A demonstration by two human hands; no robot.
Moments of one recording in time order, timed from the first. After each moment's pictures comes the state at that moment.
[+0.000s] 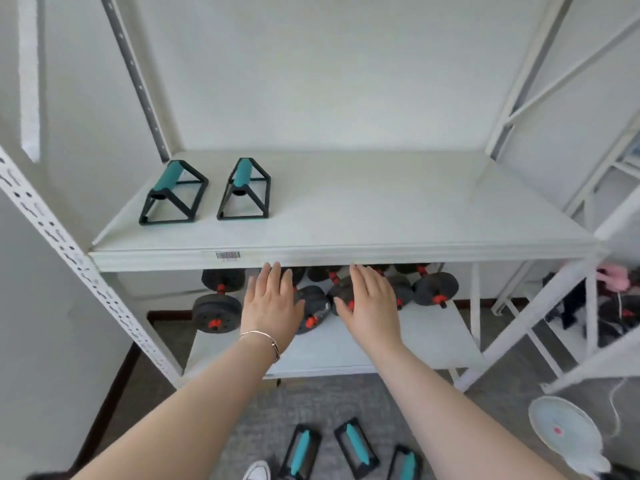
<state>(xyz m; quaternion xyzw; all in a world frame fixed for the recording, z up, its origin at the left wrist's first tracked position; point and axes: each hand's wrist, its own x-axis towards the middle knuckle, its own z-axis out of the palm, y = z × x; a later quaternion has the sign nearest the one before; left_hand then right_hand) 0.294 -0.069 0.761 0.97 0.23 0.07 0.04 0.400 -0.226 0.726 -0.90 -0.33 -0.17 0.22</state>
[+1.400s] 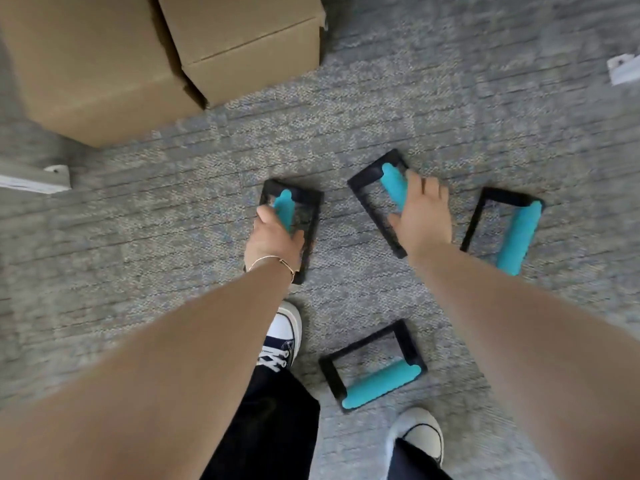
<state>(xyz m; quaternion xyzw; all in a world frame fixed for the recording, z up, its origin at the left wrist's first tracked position) 0.295 -0.103 -0.111 0.84 0.42 -0.23 0.24 0.407 -0.299 -0.125 -0.97 -0.11 0.22 0.02</state>
